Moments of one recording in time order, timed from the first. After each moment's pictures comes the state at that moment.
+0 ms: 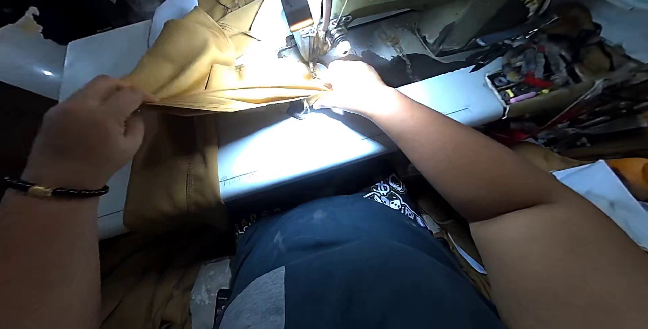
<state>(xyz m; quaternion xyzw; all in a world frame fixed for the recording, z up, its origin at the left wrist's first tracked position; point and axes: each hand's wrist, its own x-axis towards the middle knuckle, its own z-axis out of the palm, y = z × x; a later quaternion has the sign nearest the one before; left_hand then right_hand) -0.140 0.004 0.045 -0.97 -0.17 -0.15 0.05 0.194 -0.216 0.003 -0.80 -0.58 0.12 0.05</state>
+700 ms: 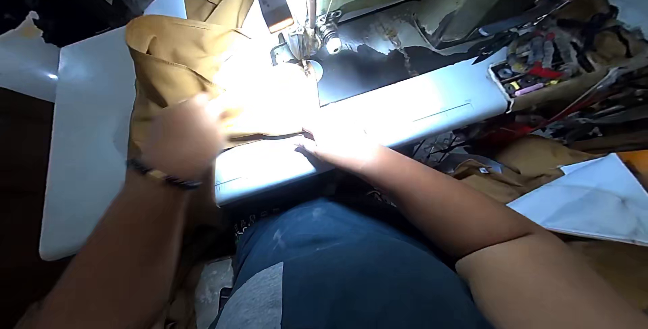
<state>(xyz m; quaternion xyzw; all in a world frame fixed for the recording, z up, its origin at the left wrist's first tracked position) -0.050 -0.080 0.034 -0.96 -0.27 0.05 0.04 0.128 -0.252 -0.024 -0.79 -0.58 0.18 0.07</state>
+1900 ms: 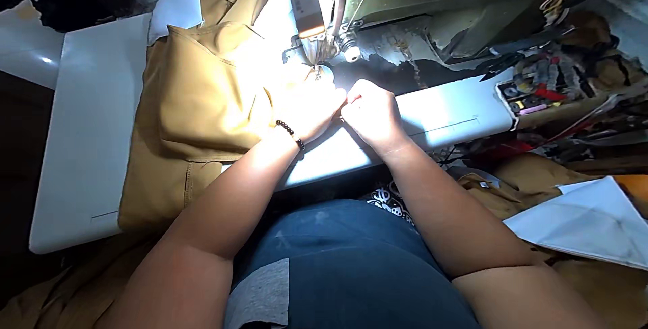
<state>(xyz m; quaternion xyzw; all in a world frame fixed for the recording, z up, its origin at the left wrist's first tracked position) 0.084 -0.111 -0.056 -0.98 0.04 -0.18 -0.02 0.169 -0.259 -0.038 -0.82 -0.40 0.05 0.40</state>
